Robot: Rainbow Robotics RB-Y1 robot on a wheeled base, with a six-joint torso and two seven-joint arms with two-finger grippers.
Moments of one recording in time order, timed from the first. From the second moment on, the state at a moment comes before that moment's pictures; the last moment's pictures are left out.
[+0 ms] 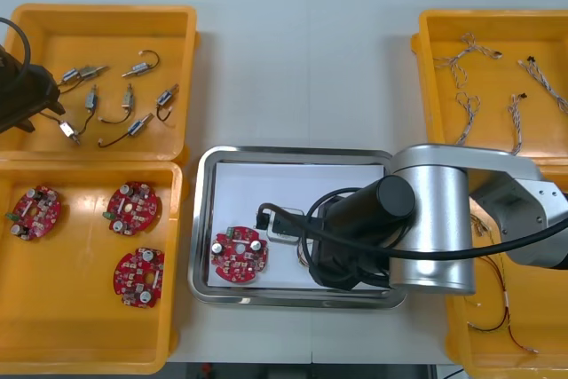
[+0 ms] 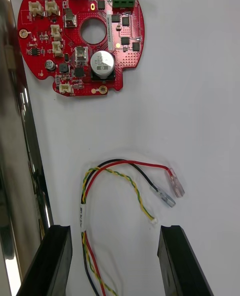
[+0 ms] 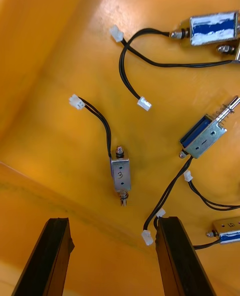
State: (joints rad) right arm -0.85 -0.82 1.13 -2.17 -0.75 1.28 1.49; left arm -0.71 0.96 -0.21 -1.29 0.92 1.47 -0.80
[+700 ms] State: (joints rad) right arm -0.63 -0.84 0.48 -2.38 -0.89 1.77 1.43; left arm -0.81 0.90 -0.30 -1.12 0.95 1.44 -0.86
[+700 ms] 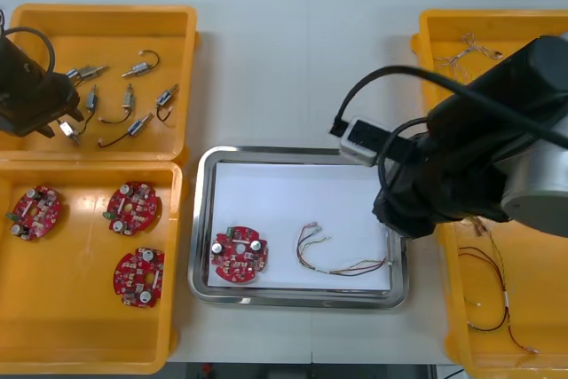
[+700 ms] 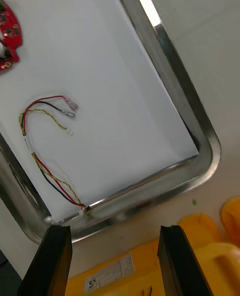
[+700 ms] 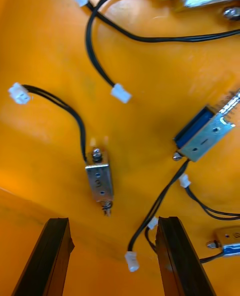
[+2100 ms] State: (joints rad) right arm -0.42 -0.84 -0.21 -1.96 -0.85 1.90 1.39; left arm -0.83 0.87 -0.39 -0.98 0.94 1.31 -0.96
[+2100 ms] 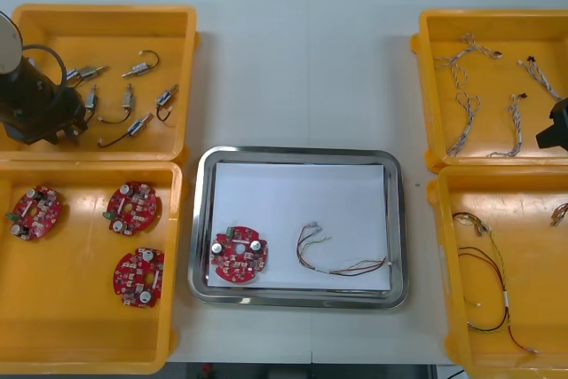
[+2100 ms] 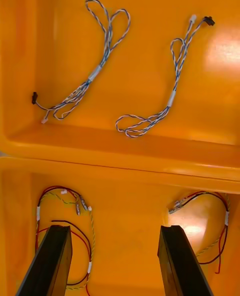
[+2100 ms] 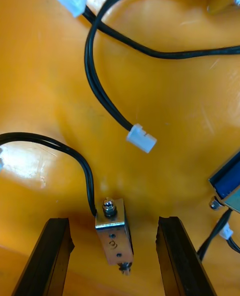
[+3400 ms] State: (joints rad) right arm -0.69 -0.80 -0.03 -1.35 -0.69 1.56 1.43; left arm -0.86 0.87 -0.24 -1.06 0.92 1.55 -0.96
